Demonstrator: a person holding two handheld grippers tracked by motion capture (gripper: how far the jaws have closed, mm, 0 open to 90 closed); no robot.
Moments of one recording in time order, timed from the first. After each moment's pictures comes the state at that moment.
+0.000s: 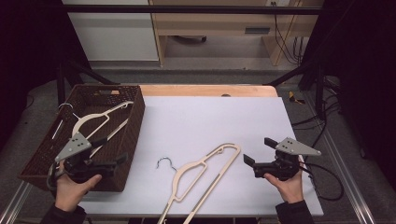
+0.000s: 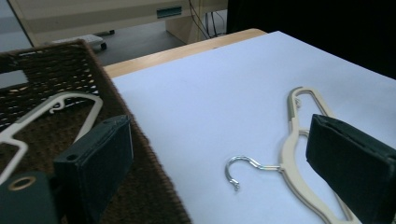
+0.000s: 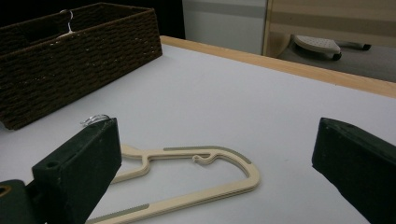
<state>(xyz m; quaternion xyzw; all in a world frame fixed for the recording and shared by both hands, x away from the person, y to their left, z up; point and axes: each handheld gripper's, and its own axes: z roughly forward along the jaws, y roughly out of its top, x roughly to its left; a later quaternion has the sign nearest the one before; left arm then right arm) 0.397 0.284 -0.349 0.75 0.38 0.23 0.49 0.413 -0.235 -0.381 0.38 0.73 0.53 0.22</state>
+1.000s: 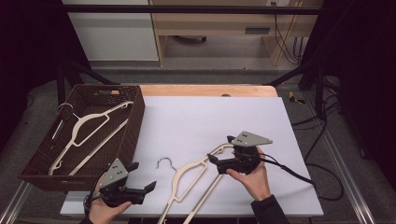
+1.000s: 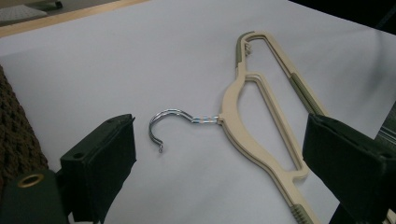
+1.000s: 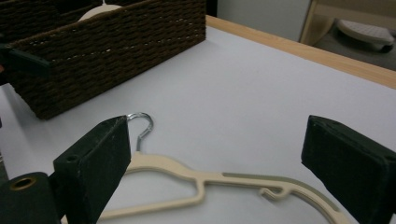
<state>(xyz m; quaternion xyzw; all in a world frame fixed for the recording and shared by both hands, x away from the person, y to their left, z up) 0.372 0.231 -0.415 0.79 0.33 0.18 0.48 0.433 -0.137 -0.376 0.34 0.78 0.49 0.18</state>
